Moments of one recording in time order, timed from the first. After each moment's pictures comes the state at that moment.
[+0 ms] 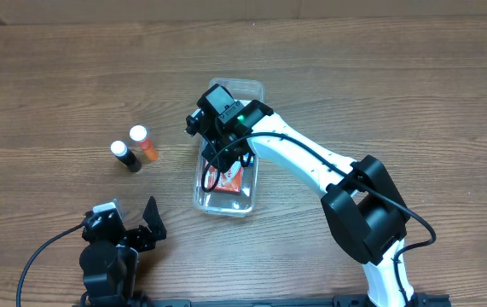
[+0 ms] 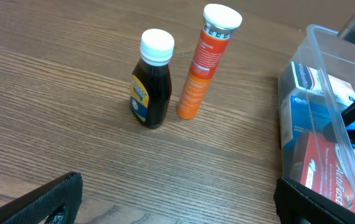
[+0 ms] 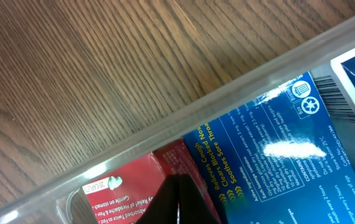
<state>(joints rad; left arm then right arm) 0.10 0.02 0.15 -0.56 0.02 -0.24 0.73 2.14 1.70 -0.81 -0.20 -0.17</state>
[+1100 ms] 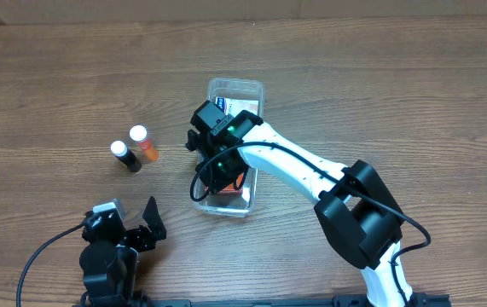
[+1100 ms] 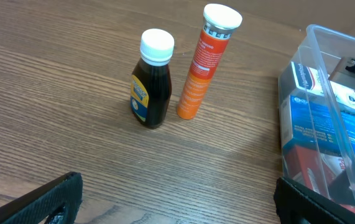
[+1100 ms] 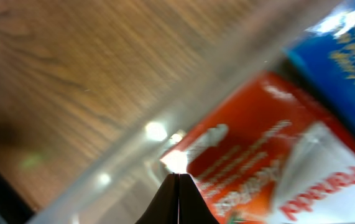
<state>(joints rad) 0.10 0.02 0.15 -0.56 0.02 -0.24 0.79 2.14 1.67 -0.95 -0.38 0.12</state>
